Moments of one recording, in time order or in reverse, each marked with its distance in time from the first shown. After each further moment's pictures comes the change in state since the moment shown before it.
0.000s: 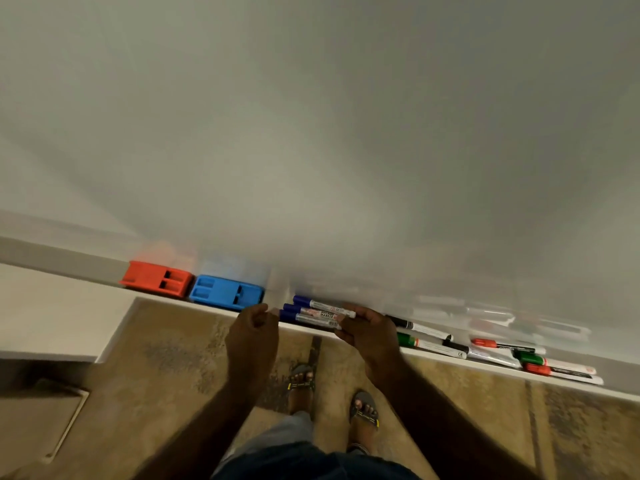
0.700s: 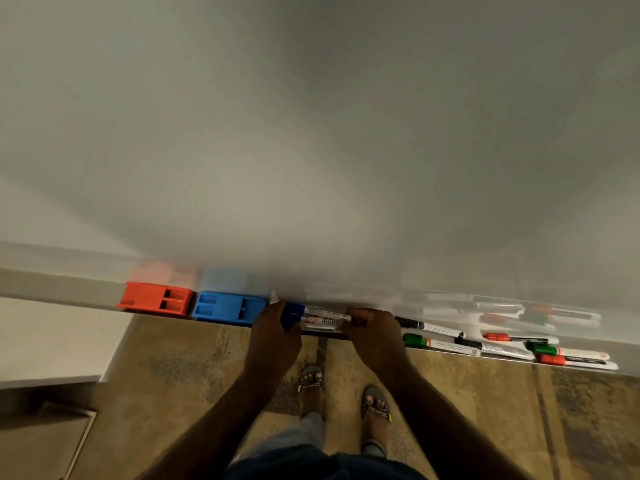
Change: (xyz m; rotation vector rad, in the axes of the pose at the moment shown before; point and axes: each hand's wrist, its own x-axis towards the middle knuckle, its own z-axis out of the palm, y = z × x) left_hand 0.033 0.009 0.011 0.237 -0.257 0.314; right_hand -0.009 -0.016 0.018 -0.722 0.040 -0.274
